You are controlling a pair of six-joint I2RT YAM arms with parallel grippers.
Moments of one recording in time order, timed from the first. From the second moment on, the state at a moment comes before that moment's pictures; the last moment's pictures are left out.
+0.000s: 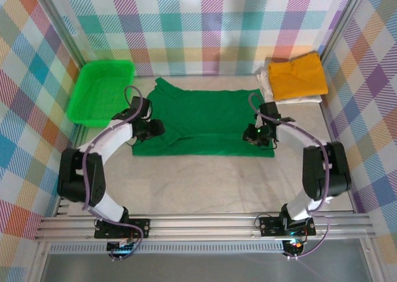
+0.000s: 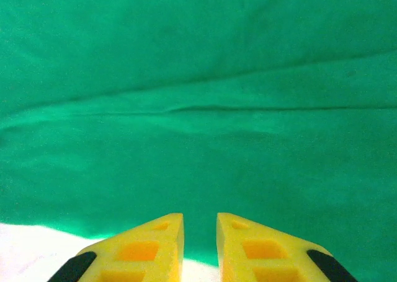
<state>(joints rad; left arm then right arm) -0.24 1.61 1.10 -0.58 0.09 -0.53 0.23 1.64 0.98 -0.50 -0.31 0.47</state>
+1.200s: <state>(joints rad) -0.29 2.10 1.62 -0.60 0.04 -0.54 0.26 1.68 1.00 -0.43 -0.31 0.44</state>
